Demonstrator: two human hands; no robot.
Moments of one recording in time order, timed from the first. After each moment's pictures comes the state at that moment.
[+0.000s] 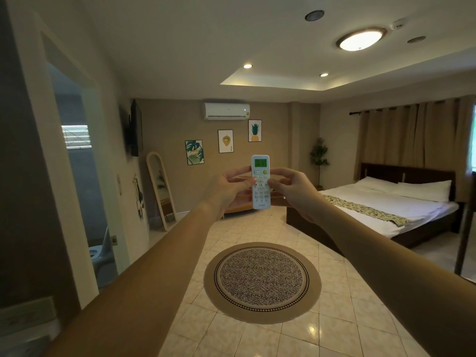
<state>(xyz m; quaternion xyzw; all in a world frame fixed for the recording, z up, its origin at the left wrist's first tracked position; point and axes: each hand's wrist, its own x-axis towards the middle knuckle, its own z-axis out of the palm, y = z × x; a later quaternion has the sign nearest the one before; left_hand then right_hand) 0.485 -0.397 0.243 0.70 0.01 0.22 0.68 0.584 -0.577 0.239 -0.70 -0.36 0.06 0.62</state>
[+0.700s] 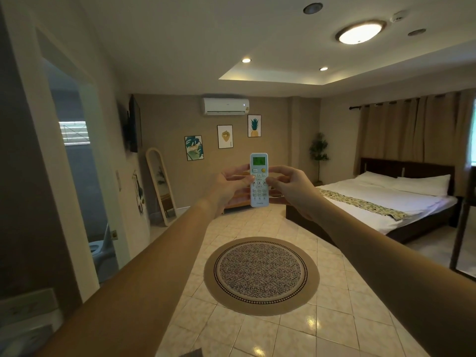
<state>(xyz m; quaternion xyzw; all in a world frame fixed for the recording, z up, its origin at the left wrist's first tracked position) 0.478 -0.422 0.240 0.70 0.02 0.22 0.68 0.577 -0.599 0.234 -0.69 -0.36 0.06 0.62</state>
